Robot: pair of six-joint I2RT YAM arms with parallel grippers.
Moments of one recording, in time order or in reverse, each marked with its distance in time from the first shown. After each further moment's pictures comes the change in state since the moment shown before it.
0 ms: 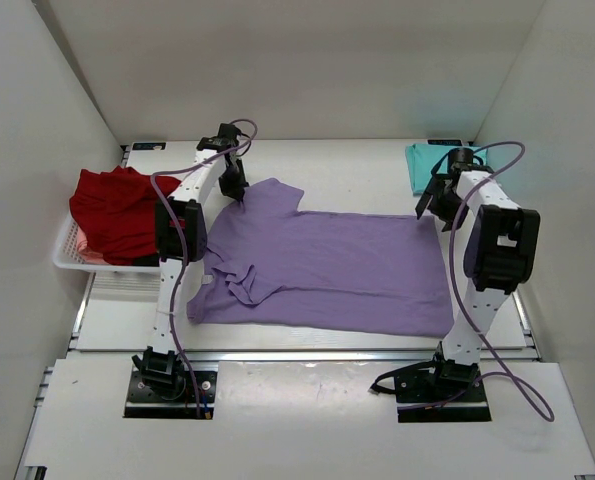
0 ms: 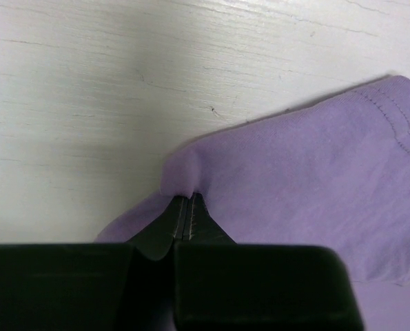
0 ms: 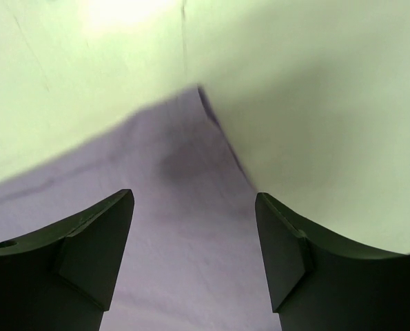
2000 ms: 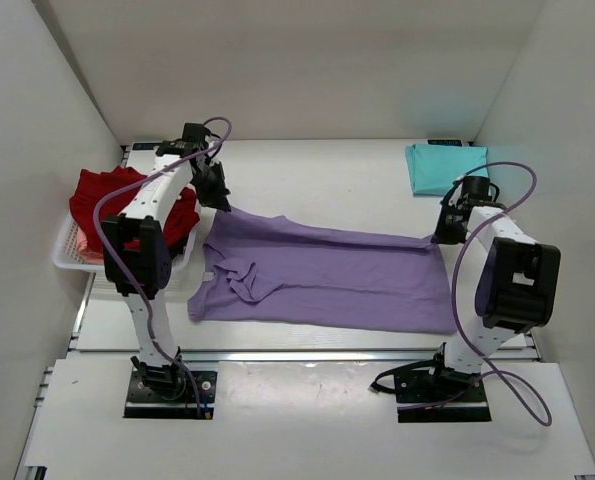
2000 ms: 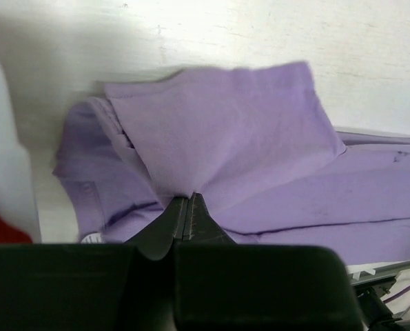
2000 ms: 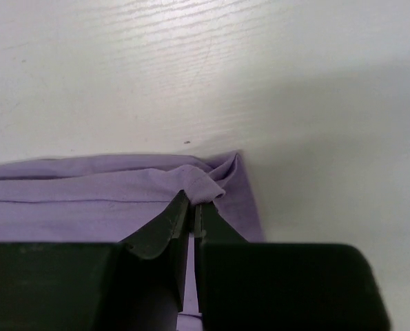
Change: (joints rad) left arm 0.058 -0.599 -0.624 0.031 0.208 0.008; right arm -0.062 -0.286 -0.397 0.266 -0.160 -0.251
